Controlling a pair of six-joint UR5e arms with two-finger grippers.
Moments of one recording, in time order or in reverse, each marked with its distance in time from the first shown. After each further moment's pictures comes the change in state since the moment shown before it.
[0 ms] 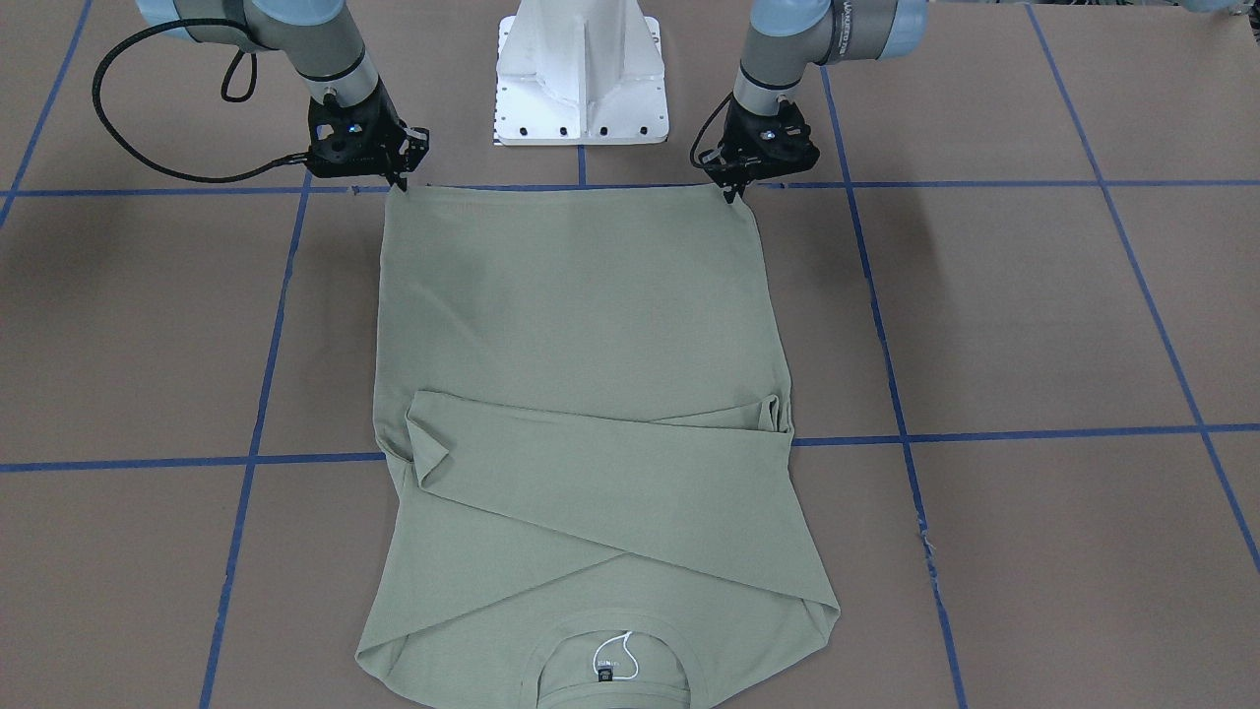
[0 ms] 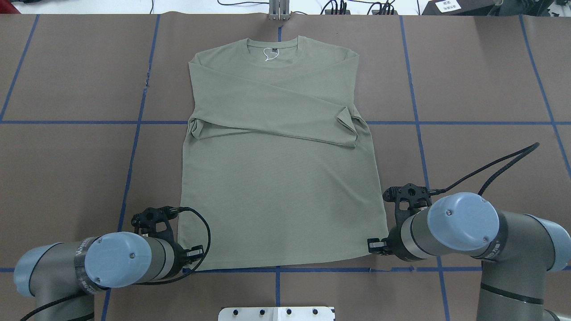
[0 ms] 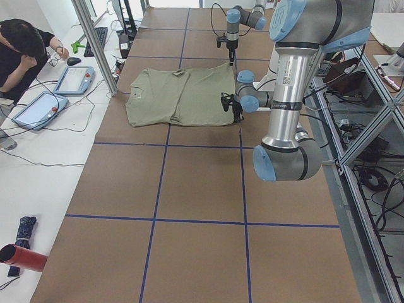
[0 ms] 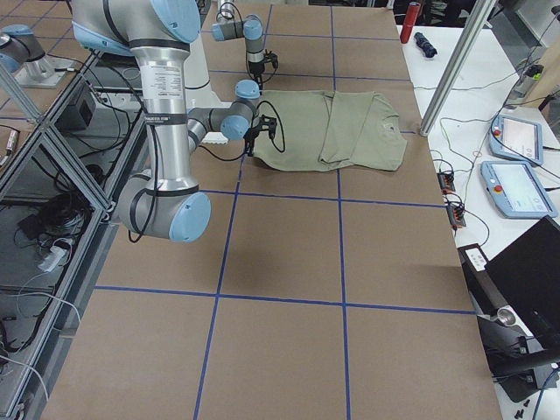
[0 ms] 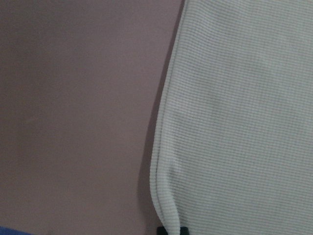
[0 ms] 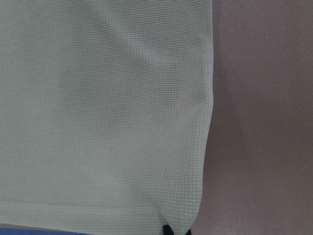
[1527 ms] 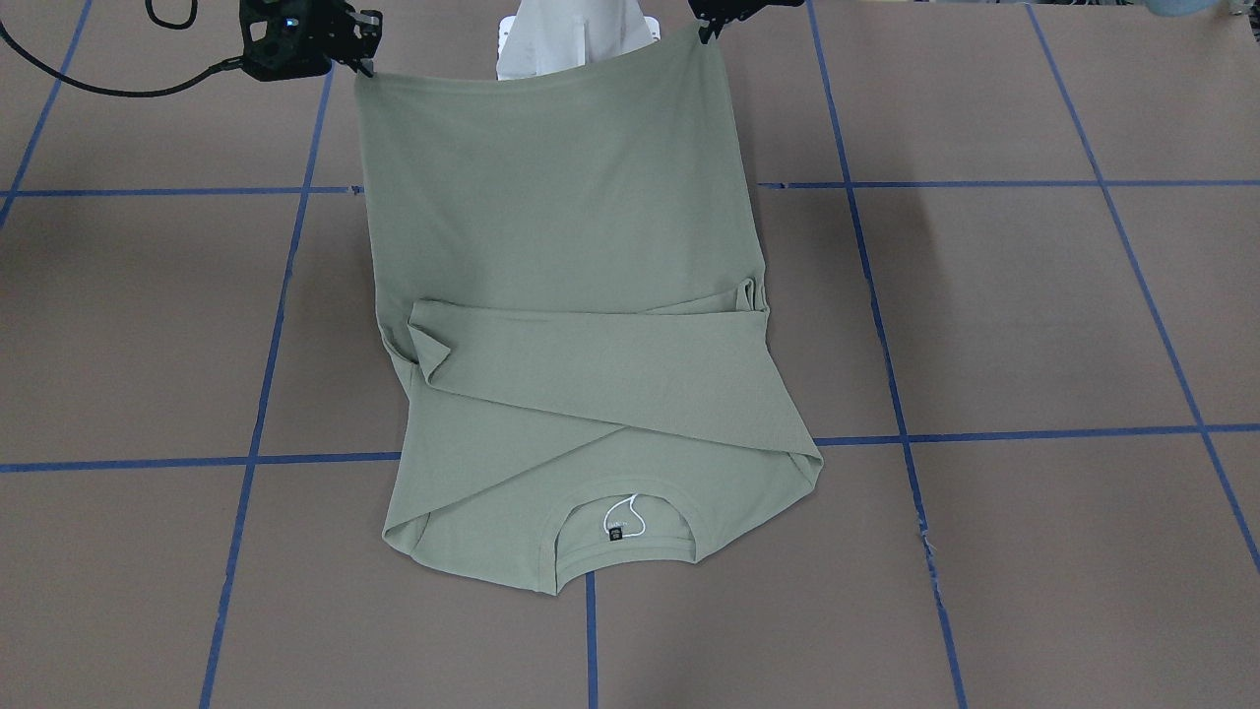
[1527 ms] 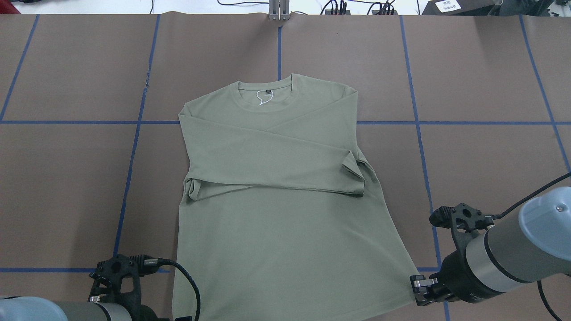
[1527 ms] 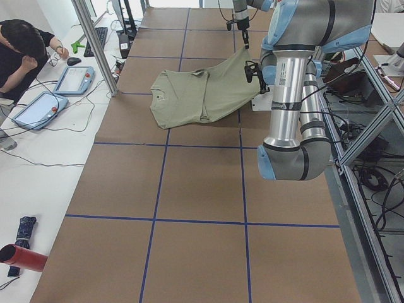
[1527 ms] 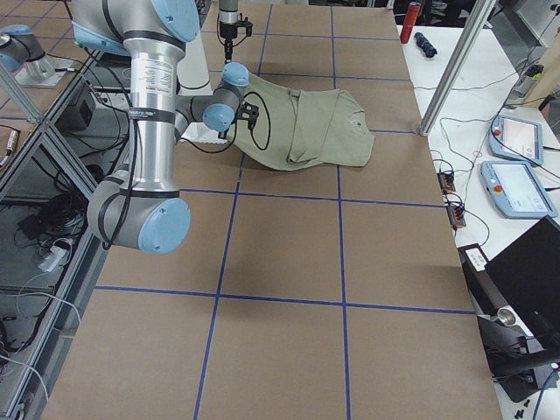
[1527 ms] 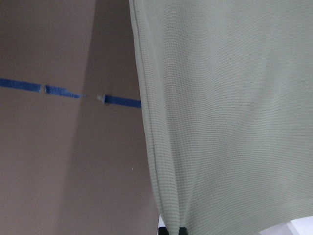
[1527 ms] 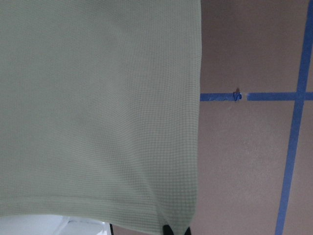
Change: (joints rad) left arm 0.195 0.026 -0.473 0.300 -0.004 -0.011; right arm 0.018 -0.197 0.288 -0.004 0.291 0.070
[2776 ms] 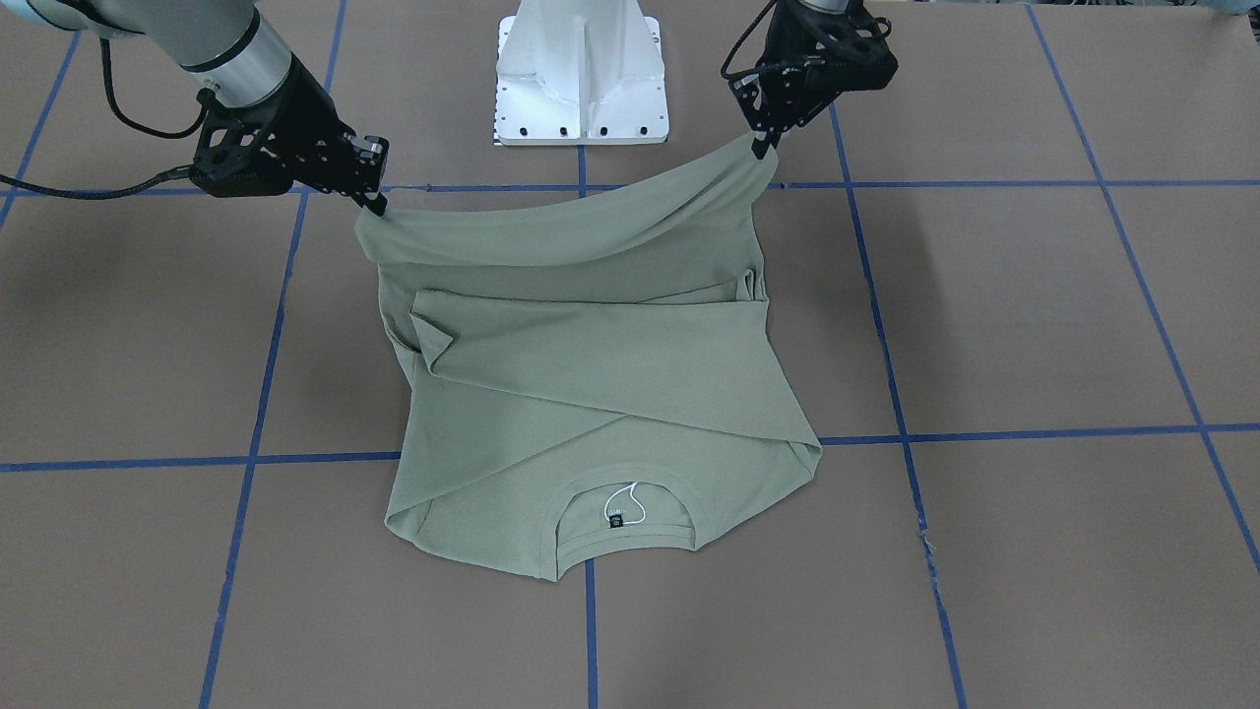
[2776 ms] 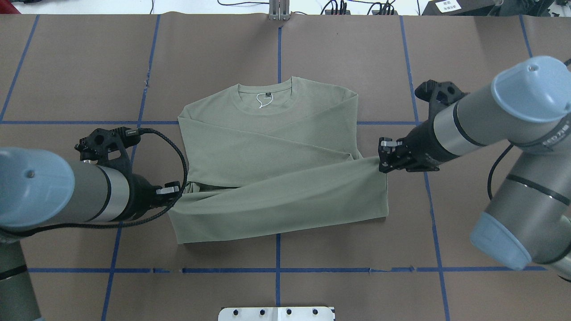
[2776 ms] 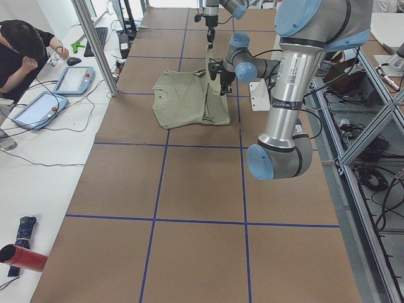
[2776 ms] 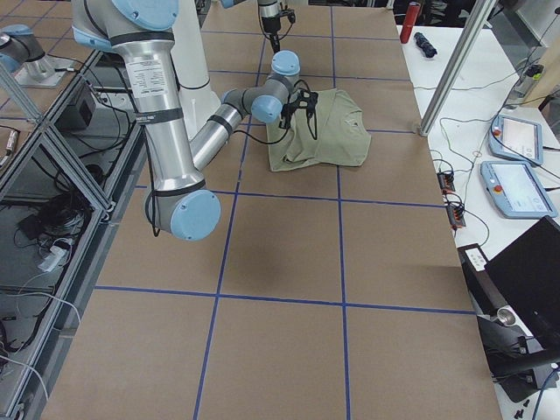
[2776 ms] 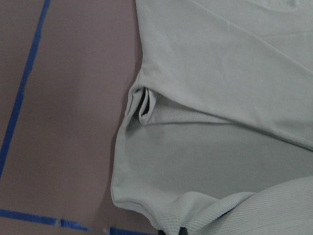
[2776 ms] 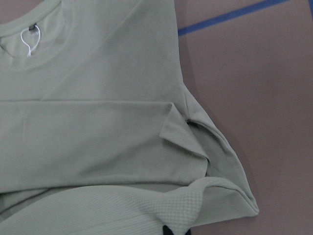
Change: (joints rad) left arm -0.453 -0.116 0.187 0.007 -0.072 0.179; right arm 0.394 0.380 -0.324 0.006 0.000 -0.015
